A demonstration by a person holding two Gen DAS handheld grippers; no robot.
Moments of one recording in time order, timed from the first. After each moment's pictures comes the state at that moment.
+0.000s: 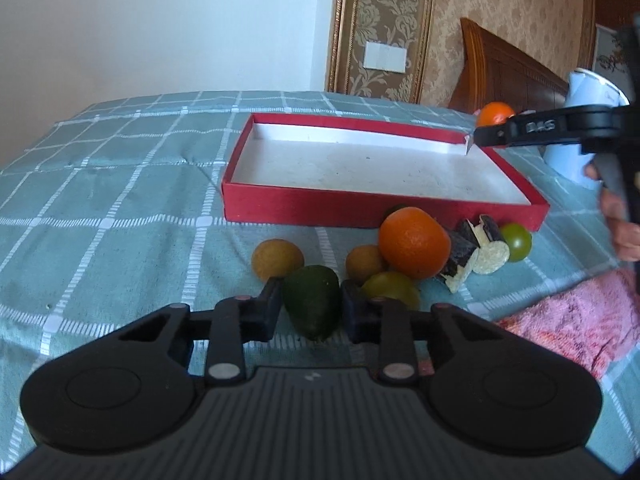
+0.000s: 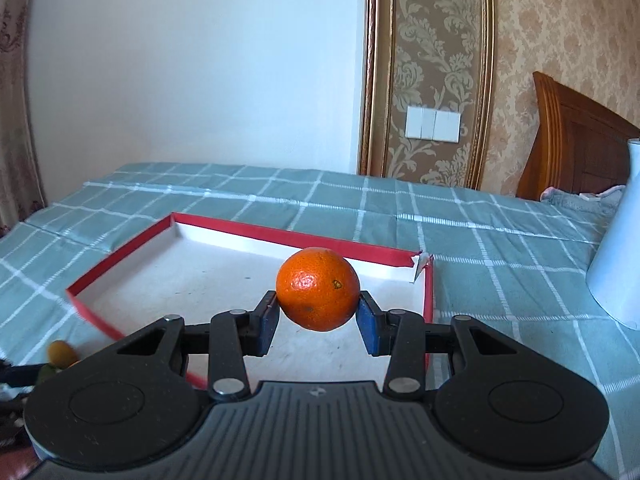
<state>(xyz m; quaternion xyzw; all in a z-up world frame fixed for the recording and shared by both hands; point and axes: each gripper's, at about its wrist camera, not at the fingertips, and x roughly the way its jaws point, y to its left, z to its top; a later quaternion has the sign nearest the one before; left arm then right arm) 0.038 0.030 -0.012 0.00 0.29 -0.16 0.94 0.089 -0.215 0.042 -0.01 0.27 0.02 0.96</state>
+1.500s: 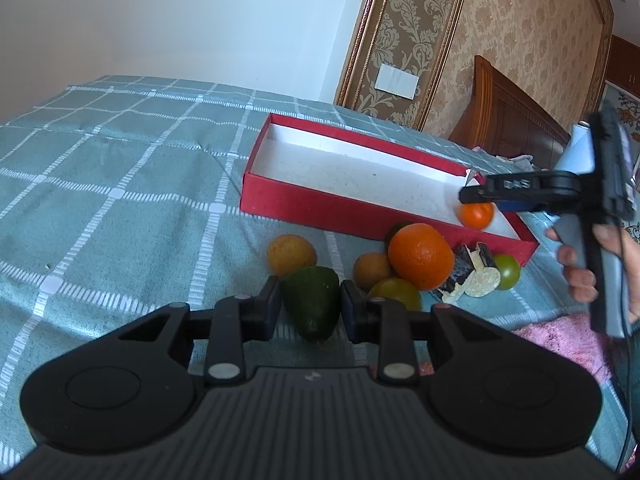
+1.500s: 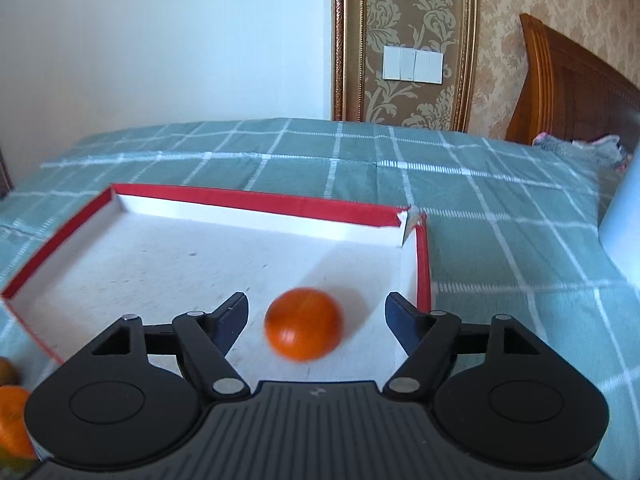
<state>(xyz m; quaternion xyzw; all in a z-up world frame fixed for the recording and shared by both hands) 0.035 0.056 -0.015 -0.08 0.29 -0.16 0.94 0.120 -0.236 0.014 0.03 0.33 0.00 0.94</state>
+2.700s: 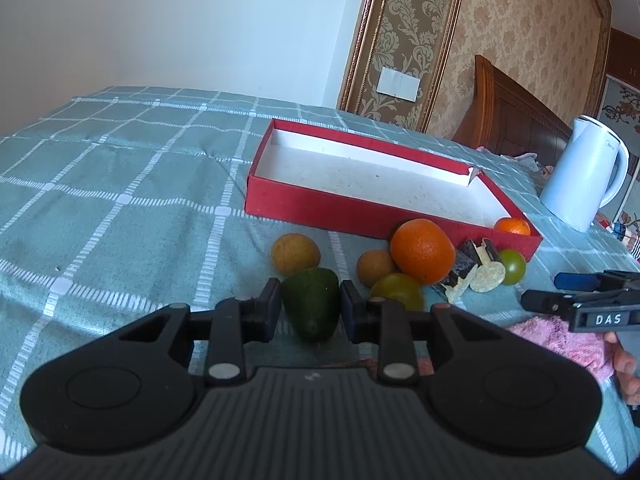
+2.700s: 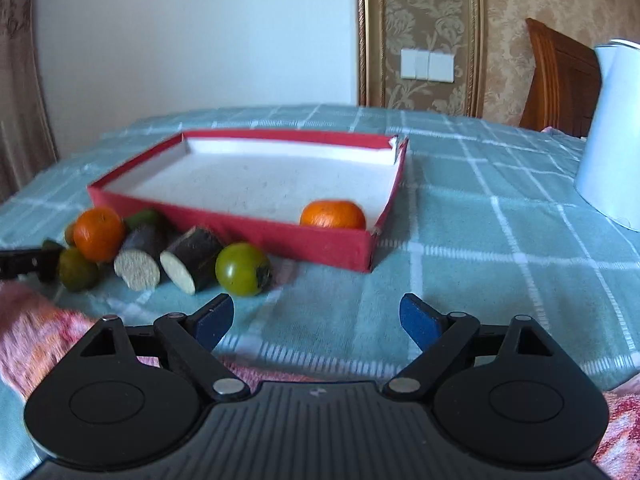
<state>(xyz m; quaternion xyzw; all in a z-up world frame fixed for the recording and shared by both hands) 0.028 0.054 -0.016 -0.06 0.28 -0.16 0.95 0.001 -0.242 -0.014 0.00 0.33 0.05 0.94</state>
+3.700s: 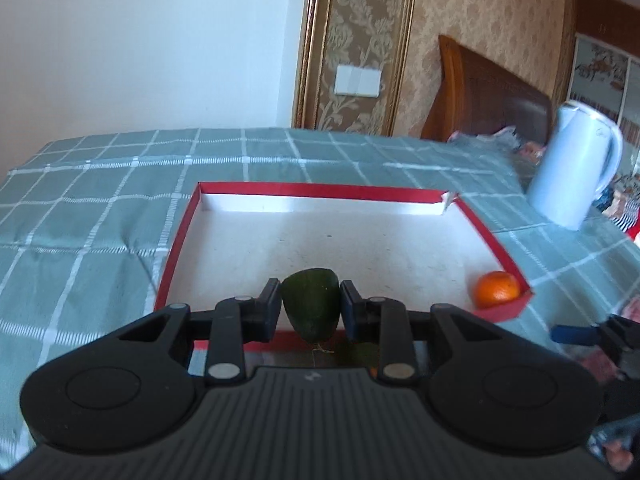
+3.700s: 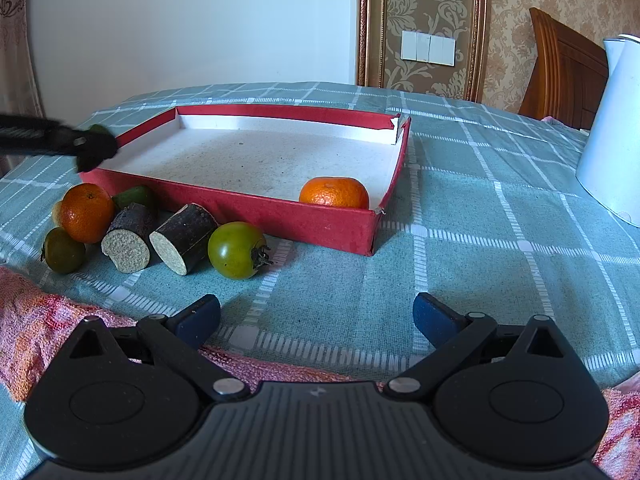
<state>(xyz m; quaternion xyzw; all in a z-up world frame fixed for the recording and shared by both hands) 0.116 -0.014 0.035 0.01 0.29 -0.20 0.94 0.004 -0.241 -0.019 0.00 0.34 0.04 0.94</state>
